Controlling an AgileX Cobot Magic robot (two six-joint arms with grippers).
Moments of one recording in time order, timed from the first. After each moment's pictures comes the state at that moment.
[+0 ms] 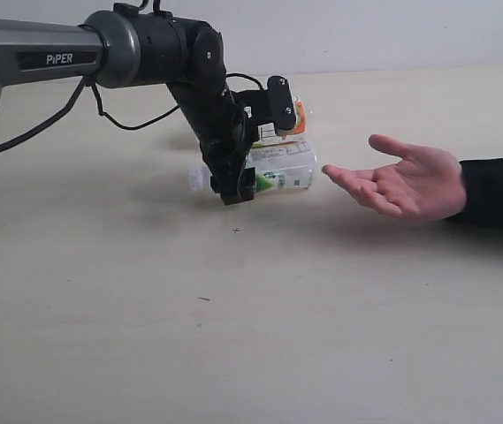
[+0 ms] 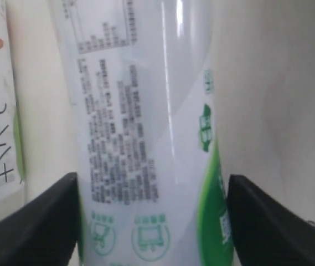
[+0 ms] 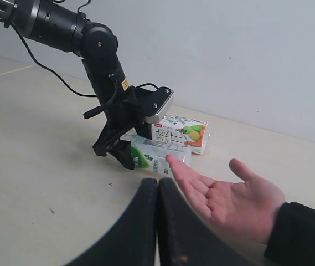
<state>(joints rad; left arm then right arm) -0.47 2.35 -1.84 -0.14 0.82 1.02 0.45 0.00 -0.23 0.21 0.50 -0.23</state>
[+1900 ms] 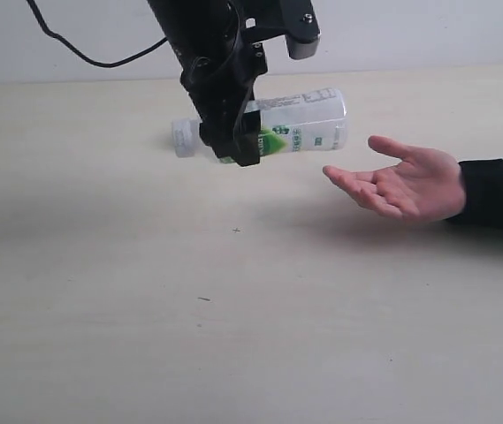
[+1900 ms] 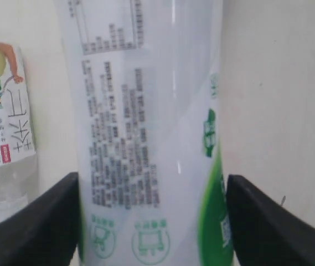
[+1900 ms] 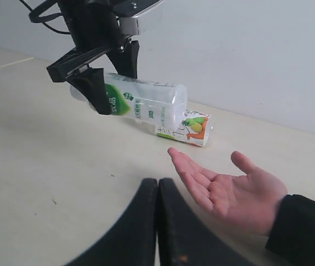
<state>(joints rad) -0.56 2.05 -1.84 -0.14 1.15 0.96 0.45 0.00 -0.23 0.21 0.53 -0.23</state>
